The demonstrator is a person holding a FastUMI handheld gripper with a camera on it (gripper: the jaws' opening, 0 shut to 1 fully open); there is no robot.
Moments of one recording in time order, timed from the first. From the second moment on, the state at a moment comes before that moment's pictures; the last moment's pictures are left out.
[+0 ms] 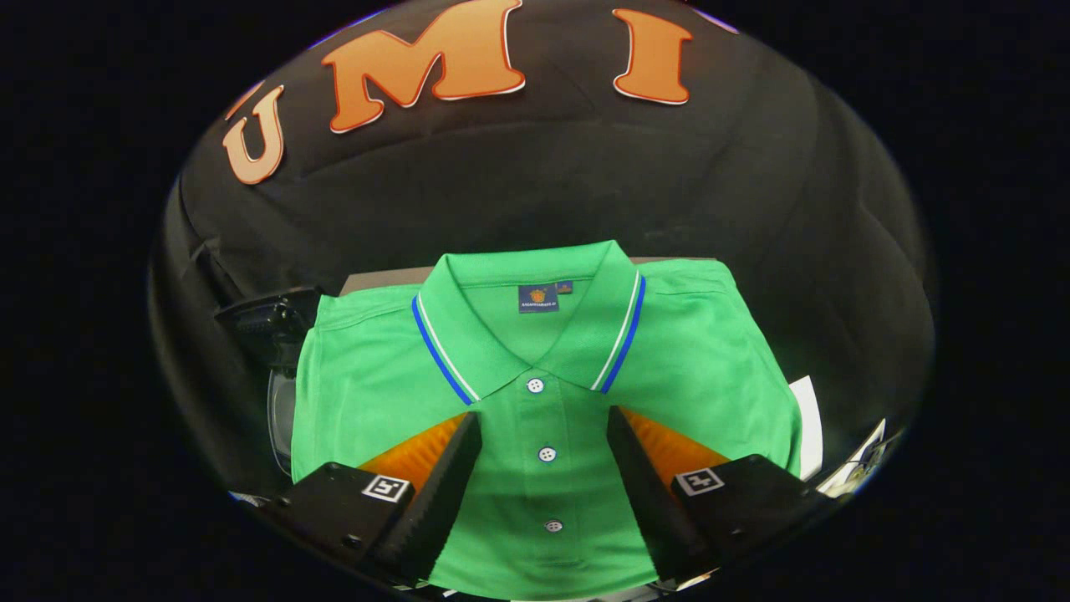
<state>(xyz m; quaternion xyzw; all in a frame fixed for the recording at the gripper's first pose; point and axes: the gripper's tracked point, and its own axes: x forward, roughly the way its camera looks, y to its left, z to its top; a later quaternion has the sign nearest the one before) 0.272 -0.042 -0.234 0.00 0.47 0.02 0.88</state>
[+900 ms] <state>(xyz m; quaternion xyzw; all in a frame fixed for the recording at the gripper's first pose) 0.271 -0.033 -0.225 -0.01 0.48 0.02 0.87</state>
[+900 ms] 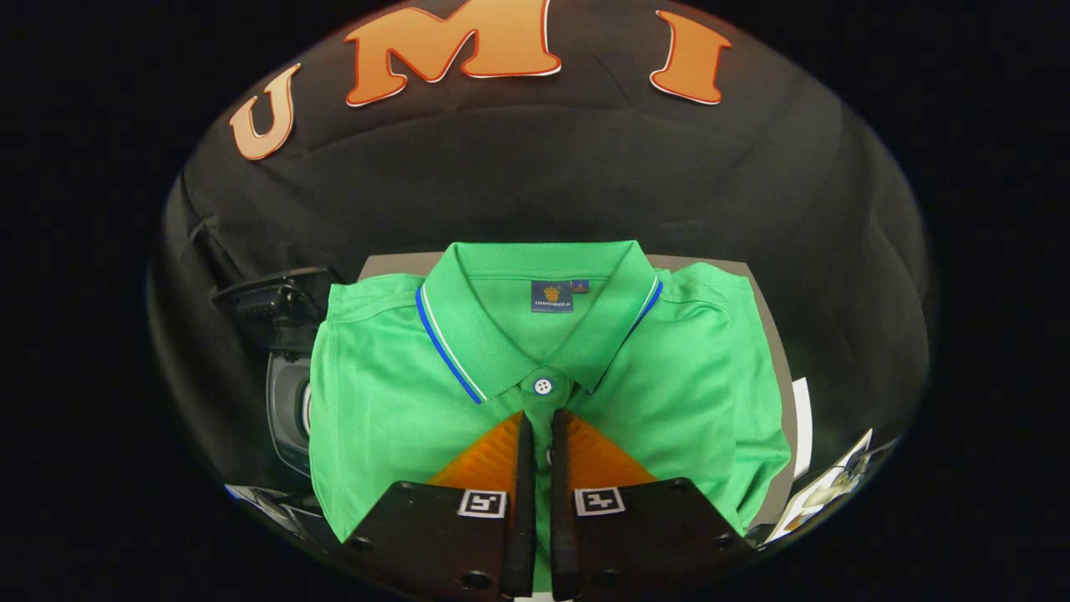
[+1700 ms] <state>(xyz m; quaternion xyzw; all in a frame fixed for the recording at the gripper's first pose) 0.271 -0.039 -0.193 0.02 0.39 0.04 0.92</state>
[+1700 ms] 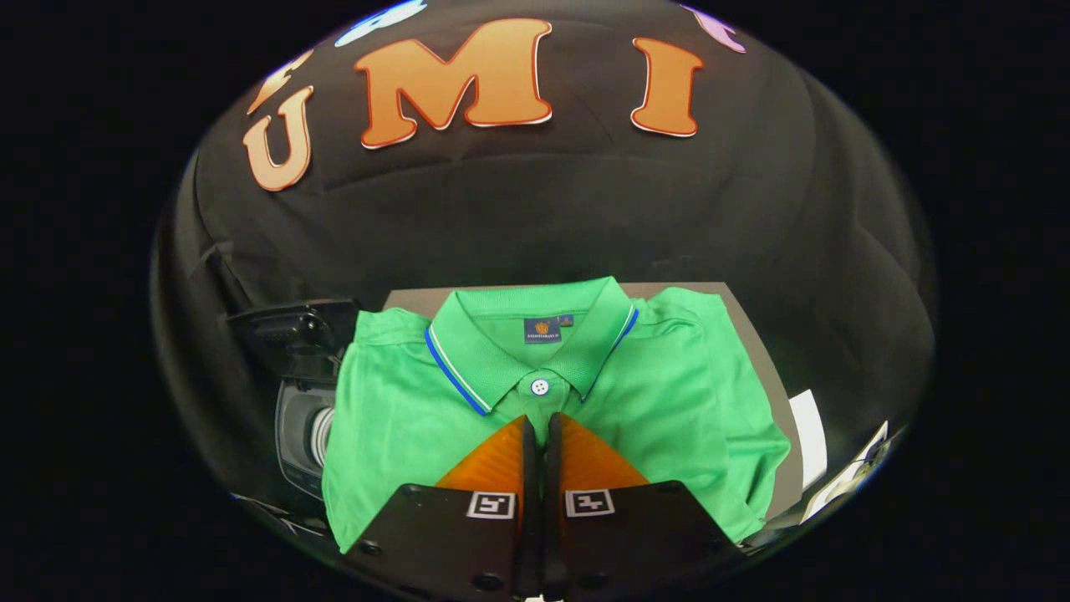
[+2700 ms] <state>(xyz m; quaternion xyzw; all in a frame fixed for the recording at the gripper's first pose) 0.210 0.062 -0.034 0.11 0.22 0.14 0.96</state>
